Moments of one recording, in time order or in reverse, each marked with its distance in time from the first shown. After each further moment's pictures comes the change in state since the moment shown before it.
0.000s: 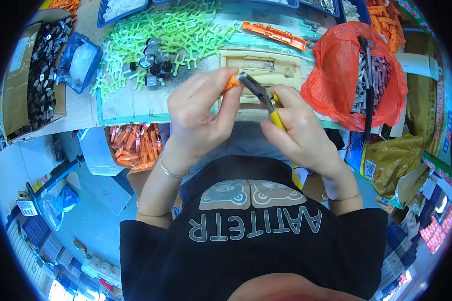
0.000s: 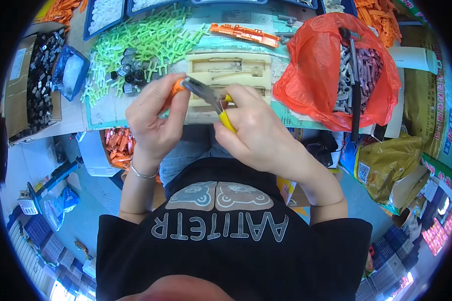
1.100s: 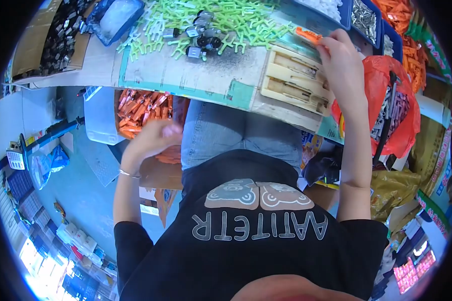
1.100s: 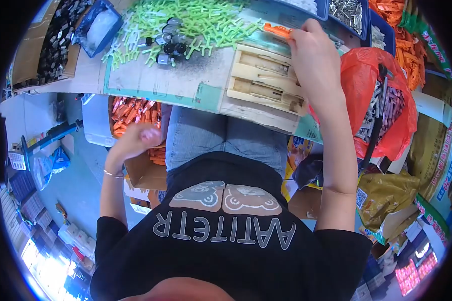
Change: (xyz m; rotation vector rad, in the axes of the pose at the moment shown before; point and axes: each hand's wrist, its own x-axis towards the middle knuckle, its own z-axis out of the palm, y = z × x) left_hand -0.135 -0.076 -0.140 0.068 -0.817 -0.955; right_hand 0.092 0.061 -0.025 -0.942 0.236 -0.088
